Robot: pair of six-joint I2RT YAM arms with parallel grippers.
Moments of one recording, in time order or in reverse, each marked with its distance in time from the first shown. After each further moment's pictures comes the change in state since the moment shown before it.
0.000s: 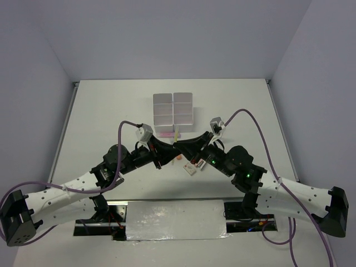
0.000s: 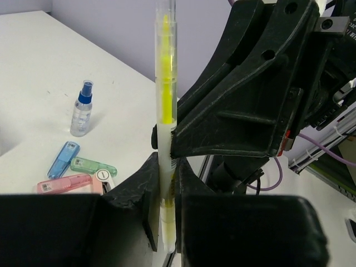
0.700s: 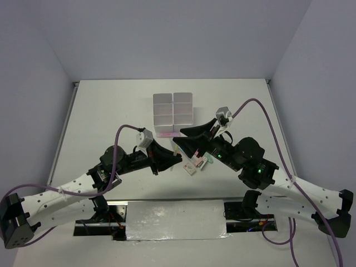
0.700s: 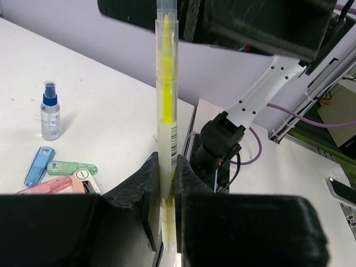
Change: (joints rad) left arm -0.002 -0.047 0.000 -0.027 0.156 0.047; right arm 0.001 -0.011 0.217 -0.201 -0.006 -0.109
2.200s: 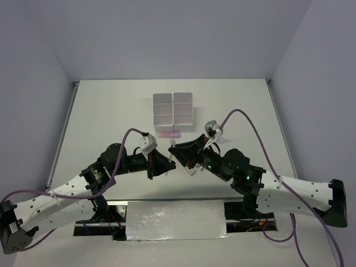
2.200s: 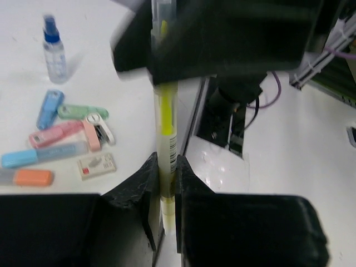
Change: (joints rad) left arm 0.035 -0.069 0.055 -0.391 0.073 0.127; right arm 0.142 0.043 -0.154 0.158 0.166 0.084
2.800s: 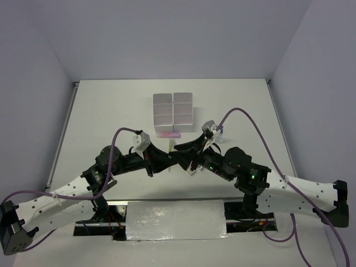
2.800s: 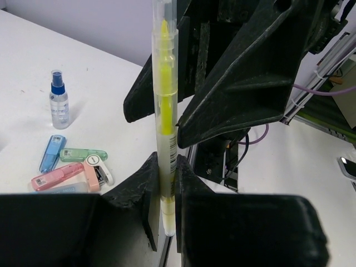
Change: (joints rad) left arm 0.007 -0.007 -0.063 0.272 -0.008 -0.057; right arm 0.014 -0.028 0.082 -0.212 -0.037 -0.106
